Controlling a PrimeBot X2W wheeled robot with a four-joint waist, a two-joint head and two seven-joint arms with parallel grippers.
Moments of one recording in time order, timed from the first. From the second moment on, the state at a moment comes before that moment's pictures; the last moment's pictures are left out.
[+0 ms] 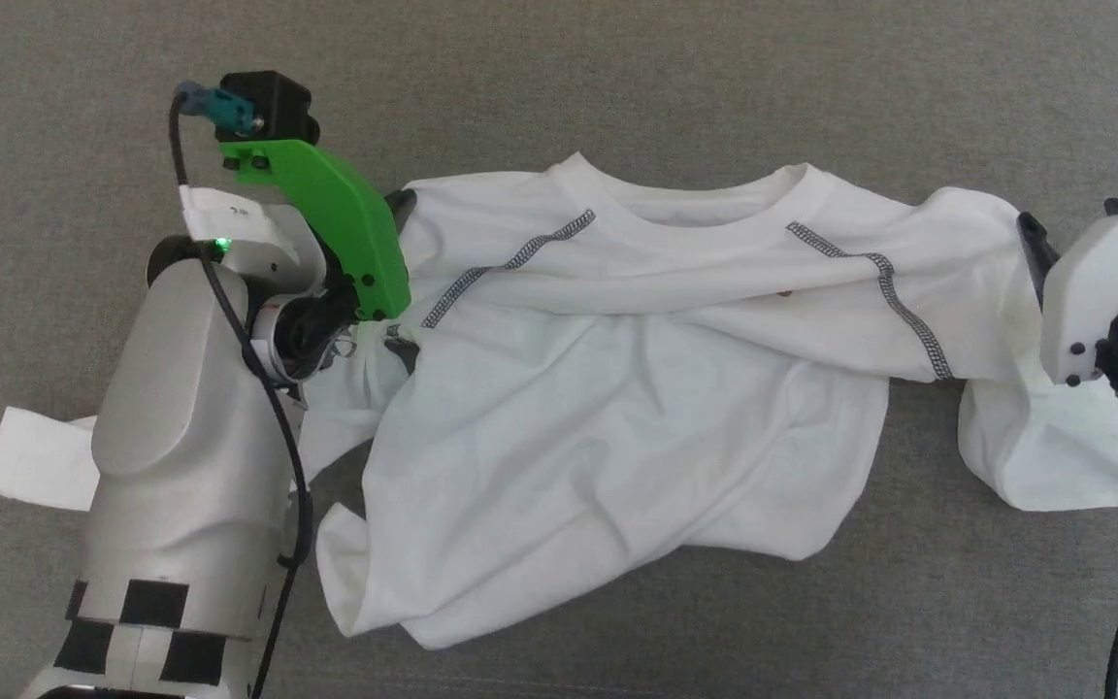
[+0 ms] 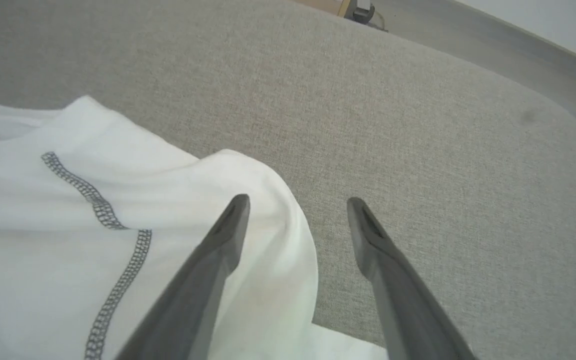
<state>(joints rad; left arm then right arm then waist) -0.78 0.15 -0.17 0.47 -0.53 -0.09 0.61 -0.50 -0.25 -0.10 0.08 0.06 0.13 0.69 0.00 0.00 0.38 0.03</state>
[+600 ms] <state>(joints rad) -0.77 0.14 -0.16 0.29 -0.55 -0.06 0.61 -0.77 -0.40 0.25 0.34 0.10 0.13 0.96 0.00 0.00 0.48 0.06</state>
